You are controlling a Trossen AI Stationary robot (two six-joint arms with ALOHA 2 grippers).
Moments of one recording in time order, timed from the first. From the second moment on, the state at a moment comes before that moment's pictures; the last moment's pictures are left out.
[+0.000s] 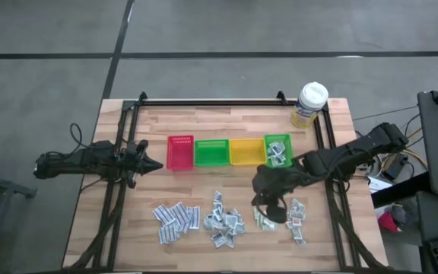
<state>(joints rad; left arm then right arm) 0.00 0.06 0.19 -0.26 0.09 -0.37 0.36 1.42 1.23 -0.62 -0.09 0.44</state>
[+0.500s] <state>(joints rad) 0.00 0.06 0.19 -0.26 0.09 -0.37 0.42 1.55 1.23 -0.39 -0.14 0.29</state>
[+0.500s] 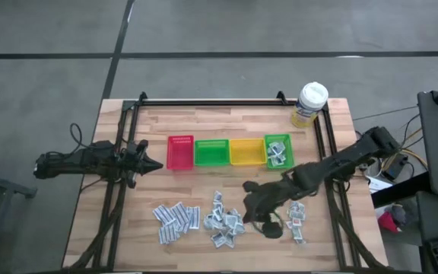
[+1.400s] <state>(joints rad) 0.00 0.06 0.19 -0.26 0.09 -0.37 0.37 2.03 1.57 -0.66 -0.13 0.04</state>
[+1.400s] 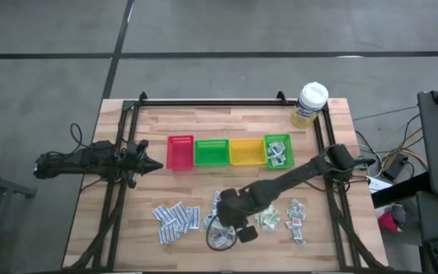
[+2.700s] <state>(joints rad) 0.00 0.06 0.19 -0.26 0.09 -0.37 0.30 2.11 1.55 -0.73 0.01 0.05</state>
